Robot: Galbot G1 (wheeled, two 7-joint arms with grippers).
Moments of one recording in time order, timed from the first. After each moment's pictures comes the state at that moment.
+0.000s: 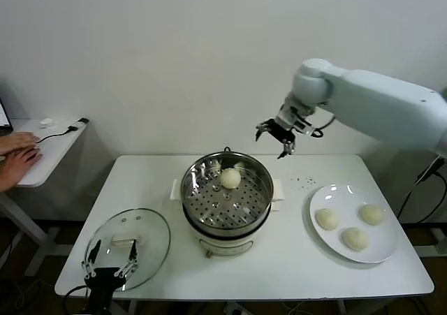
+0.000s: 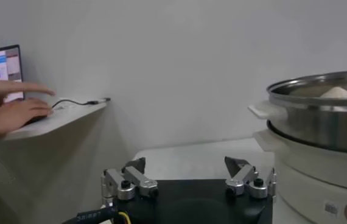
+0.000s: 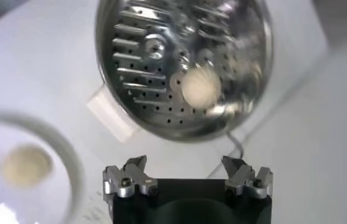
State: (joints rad) left arm 1.81 -1.57 -0.72 -2.10 0.02 -0.06 0.05; right arm 0.72 0.77 -1.38 1.33 0.31 -0.05 -1.04
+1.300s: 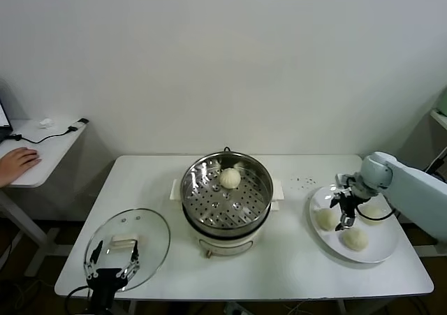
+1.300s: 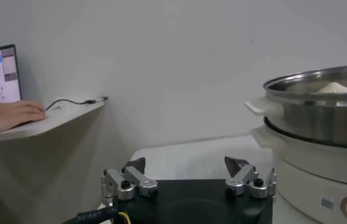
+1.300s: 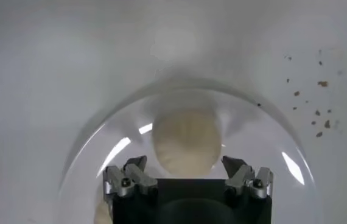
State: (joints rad) left arm 1.80 -1.57 -0.72 -2.09 0.03 -0.06 0.05; right arm -0.01 0.71 -0.85 1.02 0.05 -0.23 -1.11
